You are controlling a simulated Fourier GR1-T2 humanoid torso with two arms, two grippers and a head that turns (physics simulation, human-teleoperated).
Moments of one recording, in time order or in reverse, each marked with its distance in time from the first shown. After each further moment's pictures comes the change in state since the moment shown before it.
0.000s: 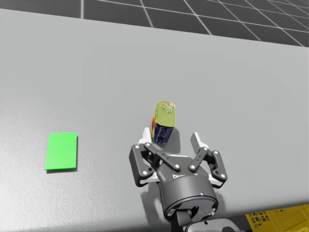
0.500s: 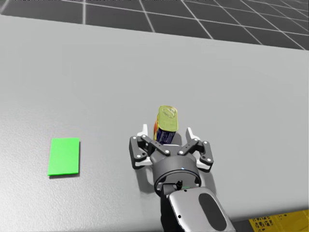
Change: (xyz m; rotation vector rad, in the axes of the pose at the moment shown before) left arm -0.001 0.002 -0.001 0.005 0.004 0.002; right arm -0.018 0.004 -0.058 -0.079 0.084 0.093
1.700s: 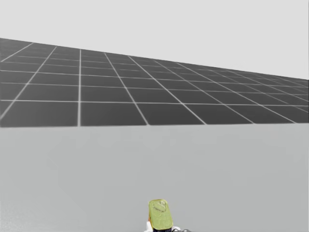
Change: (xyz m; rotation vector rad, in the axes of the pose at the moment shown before) left arm -0.003 0.002 -0.002 -0.001 0.005 -0.002; right arm -0.001 0.001 -0.022 0.057 0.060 0.062
